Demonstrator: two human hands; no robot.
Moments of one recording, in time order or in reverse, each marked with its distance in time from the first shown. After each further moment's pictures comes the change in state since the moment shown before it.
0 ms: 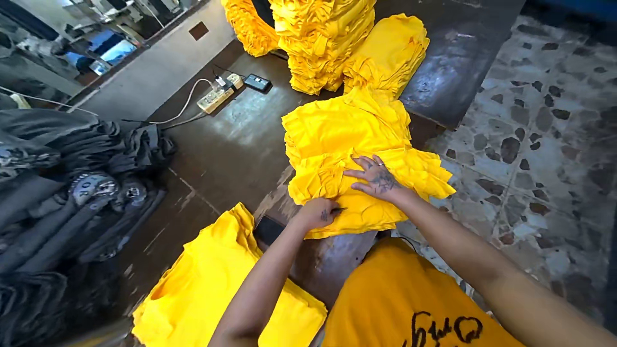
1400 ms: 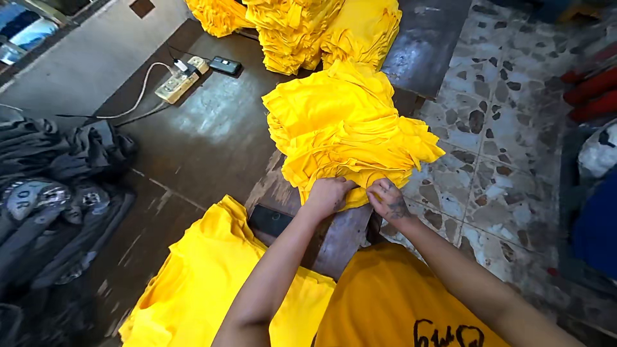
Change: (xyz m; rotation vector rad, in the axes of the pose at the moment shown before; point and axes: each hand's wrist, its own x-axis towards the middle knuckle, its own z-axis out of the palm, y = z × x) left_hand 0.005 -0.009 0.061 0.262 0.292 0.314; right_hand -0.108 -0.066 0.092 -0.001 0.659 0.160
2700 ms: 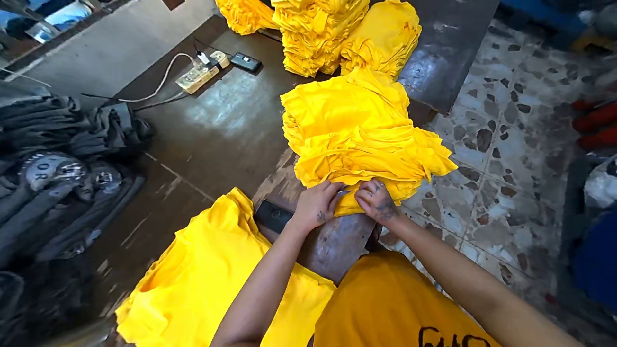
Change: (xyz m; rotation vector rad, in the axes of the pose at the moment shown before) left_hand -0.051 -0.033 0.021 -0.175 0.376 -0.098; right_hand 0.033 -0.015 0.030 0.004 -0.129 -0.211
